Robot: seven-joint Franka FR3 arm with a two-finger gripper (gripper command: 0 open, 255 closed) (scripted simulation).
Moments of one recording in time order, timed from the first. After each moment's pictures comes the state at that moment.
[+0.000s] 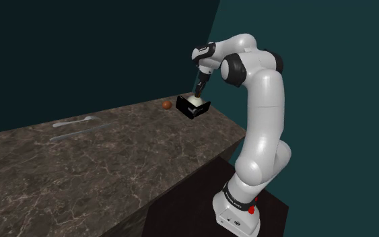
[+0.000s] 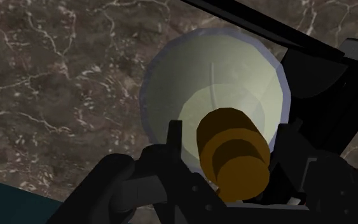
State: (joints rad) arm -0.27 0.54 -0.49 -1.55 0.29 1.97 -1.08
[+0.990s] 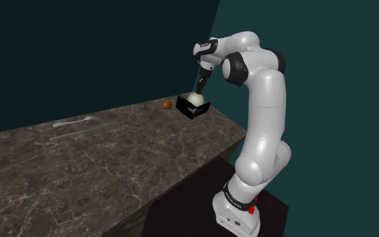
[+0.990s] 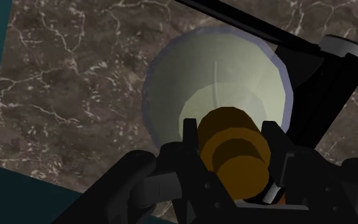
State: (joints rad) arm -0.27 0.52 -0.50 -1.51 0.28 1.91 -1.07
